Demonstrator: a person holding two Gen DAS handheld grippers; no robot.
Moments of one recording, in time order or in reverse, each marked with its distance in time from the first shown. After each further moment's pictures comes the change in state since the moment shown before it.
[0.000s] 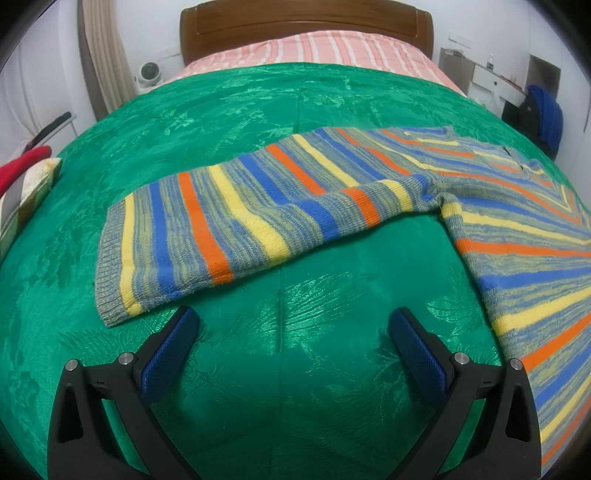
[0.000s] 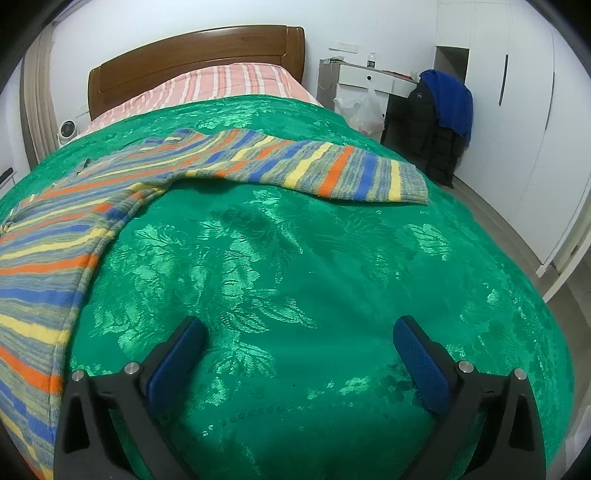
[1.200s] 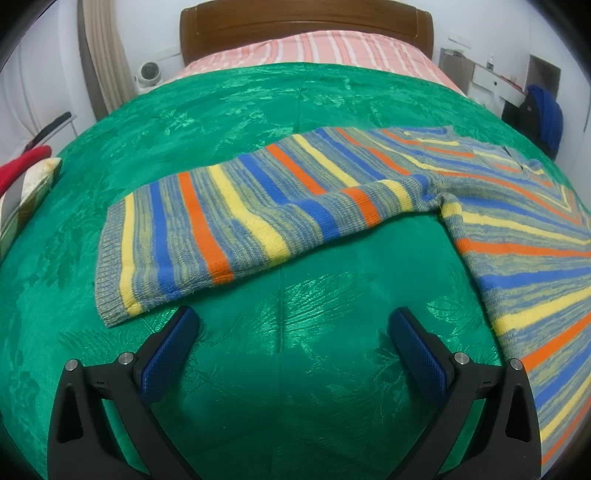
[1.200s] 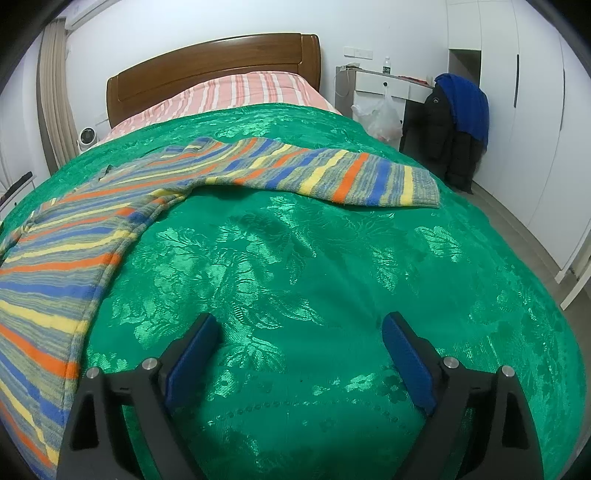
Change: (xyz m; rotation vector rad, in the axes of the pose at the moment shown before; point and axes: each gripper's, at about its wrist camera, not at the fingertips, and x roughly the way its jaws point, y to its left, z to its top) left arm 0.001 -0.001 0.000 0.001 0.000 0.002; right arm -0.009 -0.008 -0.003 -0.010 -0.034 0.100
